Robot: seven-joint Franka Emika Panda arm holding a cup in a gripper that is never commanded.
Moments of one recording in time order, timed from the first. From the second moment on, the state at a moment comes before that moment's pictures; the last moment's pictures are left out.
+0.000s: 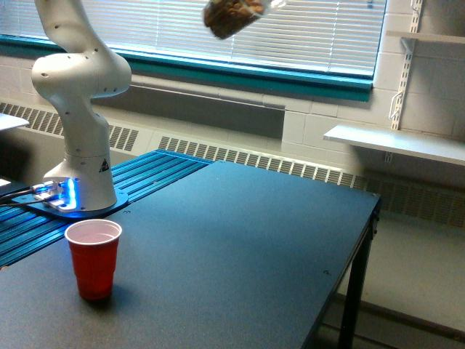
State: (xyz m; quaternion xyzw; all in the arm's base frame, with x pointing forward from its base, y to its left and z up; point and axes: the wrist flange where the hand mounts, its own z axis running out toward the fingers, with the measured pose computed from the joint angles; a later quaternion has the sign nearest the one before) arm 0.423 -0.108 0.595 0.79 -0.49 0.35 0.07
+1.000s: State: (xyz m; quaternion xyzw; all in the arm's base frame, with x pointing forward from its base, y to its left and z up) arm 0.367 -0.156 0.510 0.74 -0.60 0.27 0.13
